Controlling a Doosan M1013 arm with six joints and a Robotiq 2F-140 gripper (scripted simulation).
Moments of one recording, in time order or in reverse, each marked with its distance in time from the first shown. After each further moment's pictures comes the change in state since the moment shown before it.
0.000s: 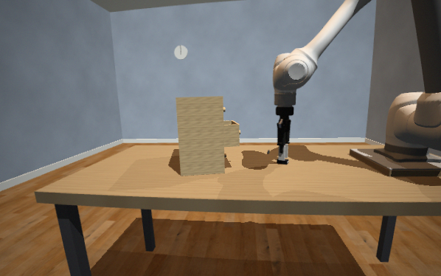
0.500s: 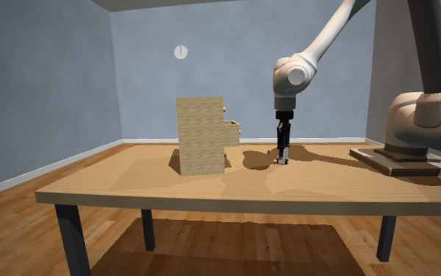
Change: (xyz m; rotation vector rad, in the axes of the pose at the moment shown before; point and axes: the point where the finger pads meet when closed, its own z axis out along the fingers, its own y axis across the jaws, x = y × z) arm 0.000 0.000 0.017 0.000 0.001 0.000
